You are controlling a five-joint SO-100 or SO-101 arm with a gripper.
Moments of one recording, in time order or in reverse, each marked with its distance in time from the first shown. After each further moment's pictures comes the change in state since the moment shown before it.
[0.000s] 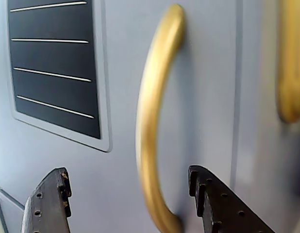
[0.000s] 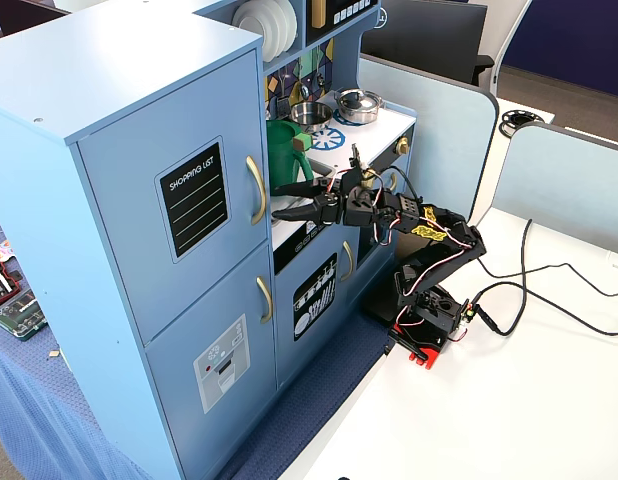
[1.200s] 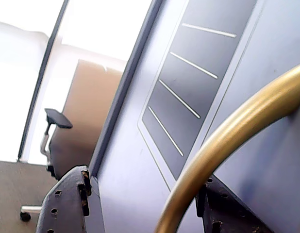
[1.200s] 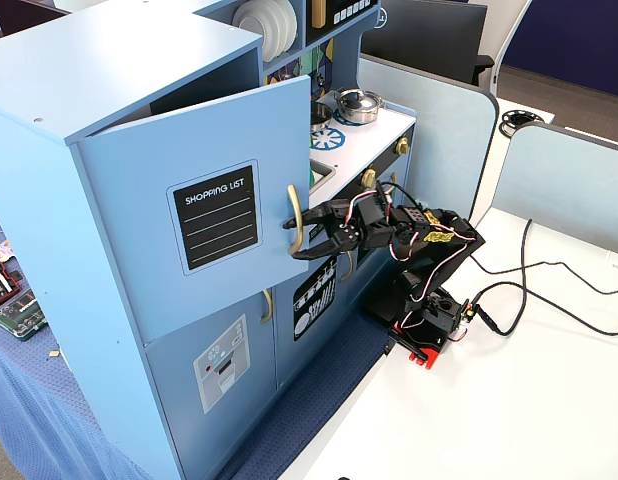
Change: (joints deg) arm -20.7 5.6 5.2 -4.7 -21.8
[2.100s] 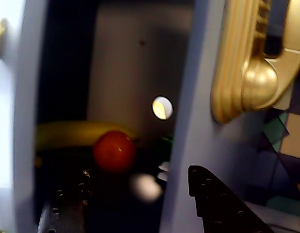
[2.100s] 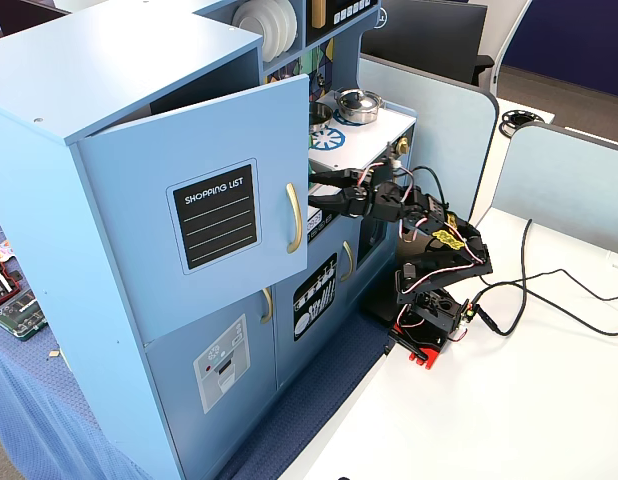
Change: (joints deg) arm 27.0 10.1 -0.4 15.7 15.8
